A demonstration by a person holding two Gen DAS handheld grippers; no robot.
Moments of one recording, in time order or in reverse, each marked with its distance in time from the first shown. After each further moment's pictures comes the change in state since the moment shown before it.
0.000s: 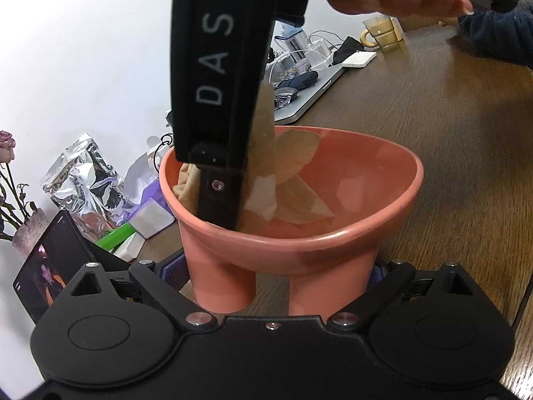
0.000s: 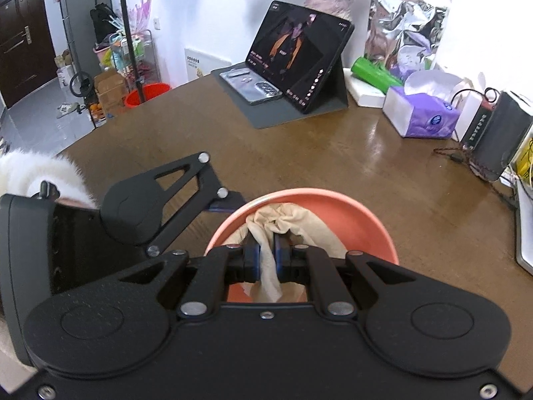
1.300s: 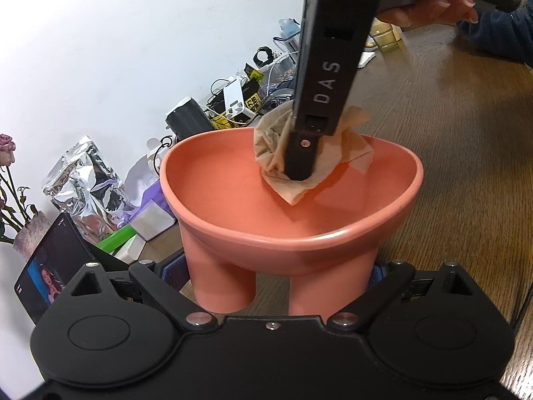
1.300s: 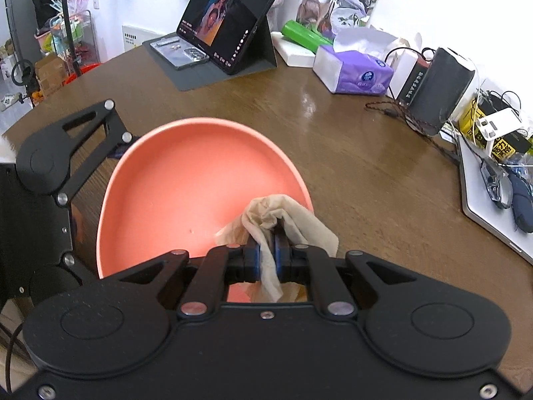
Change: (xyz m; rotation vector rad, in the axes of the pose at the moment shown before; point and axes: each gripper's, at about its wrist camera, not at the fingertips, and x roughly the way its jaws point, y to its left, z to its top) left arm 0.022 0.030 0.002 0.006 -0.005 -0.002; right arm -0.002 -0.027 -0.035 0.063 0.115 -0.207
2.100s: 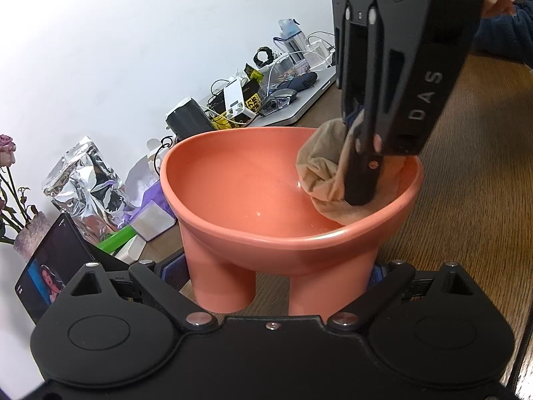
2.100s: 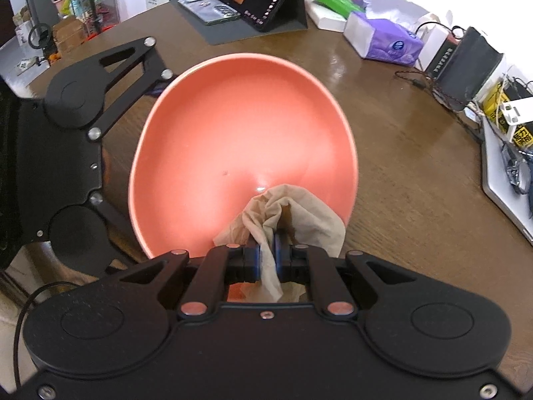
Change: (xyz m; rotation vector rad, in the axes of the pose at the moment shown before) left arm -0.011 -0.015 -0.004 0.008 -0.004 0.006; right arm -0.001 0.019 -0.014 -0.060 0.130 0.073
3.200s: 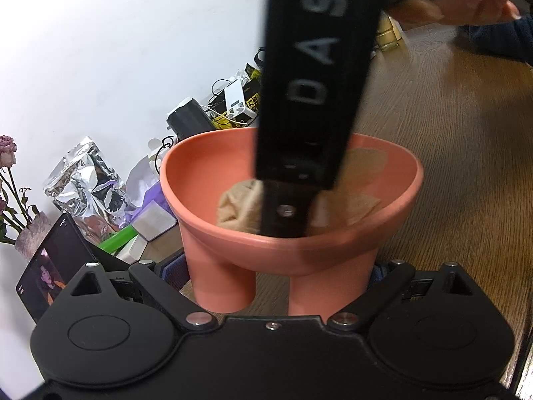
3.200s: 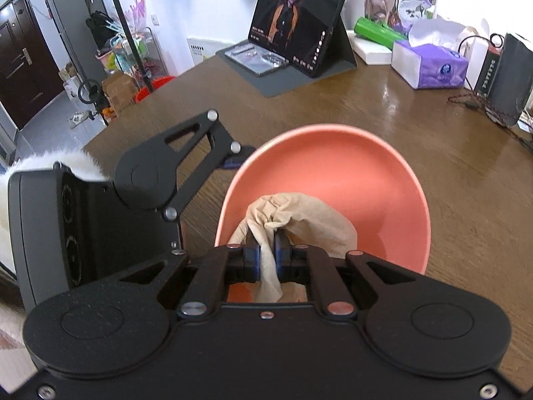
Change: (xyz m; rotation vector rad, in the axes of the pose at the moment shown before) left arm -0.004 -0.006 0.002 0.002 0.001 0.005; right arm -0.007 0.003 0.025 0.084 -0.173 0.243
